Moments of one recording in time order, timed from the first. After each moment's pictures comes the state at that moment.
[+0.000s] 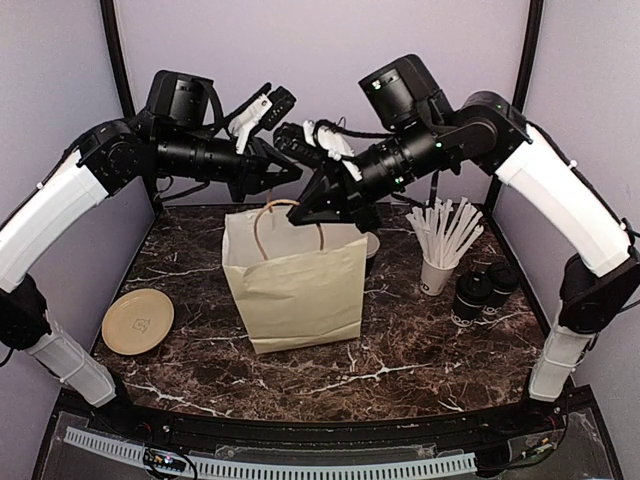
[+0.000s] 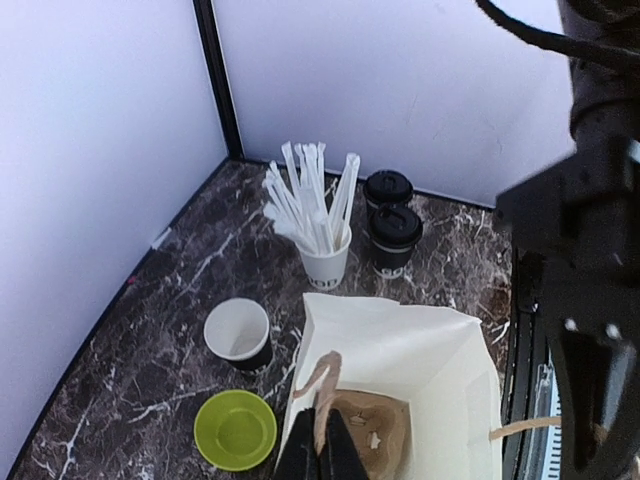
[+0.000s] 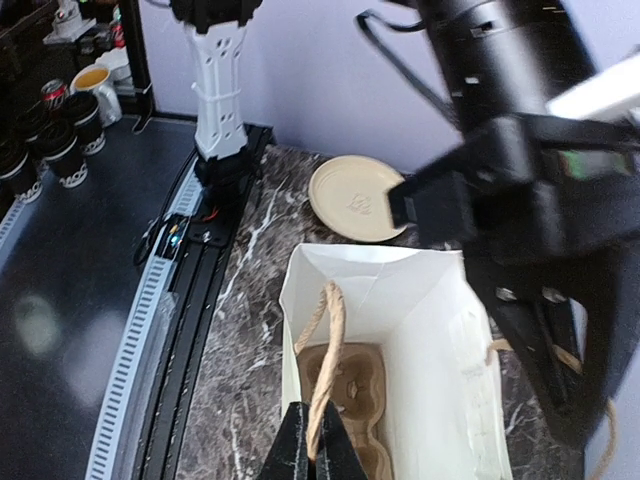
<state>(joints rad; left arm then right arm) -0.83 1.49 1.80 -0.76 0.30 0.20 1.07 1.79 2.24 -1.12 -0.48 -0.51</state>
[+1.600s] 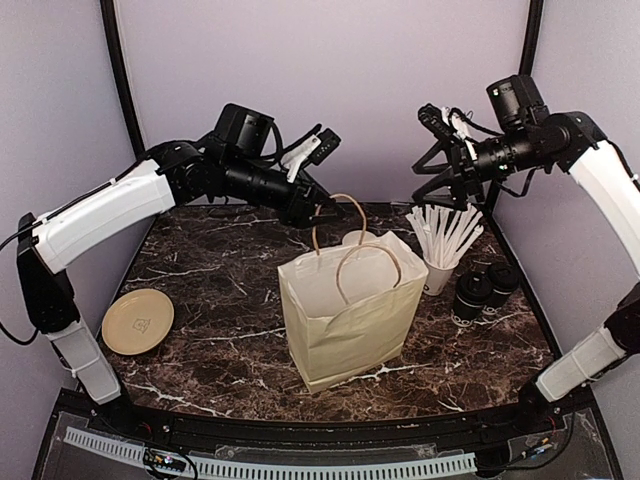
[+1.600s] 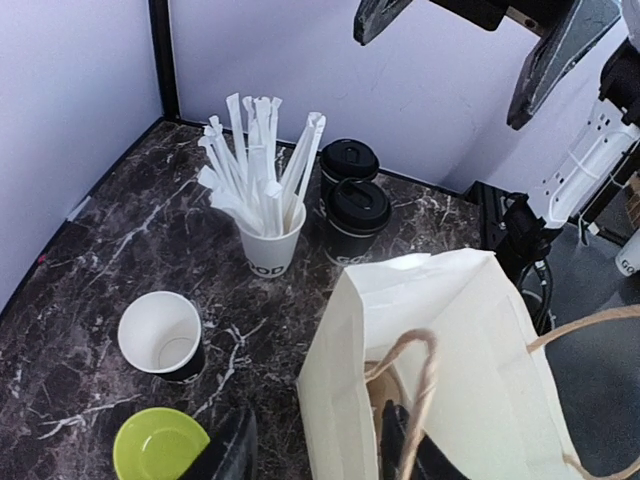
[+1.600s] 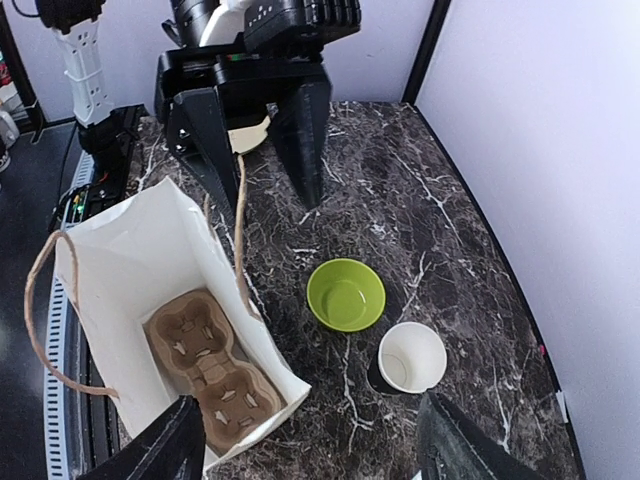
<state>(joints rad) -0.83 1.68 1.76 -0.61 0.43 0.09 0.51 1.43 1.83 -1.11 -0.66 -0.65</state>
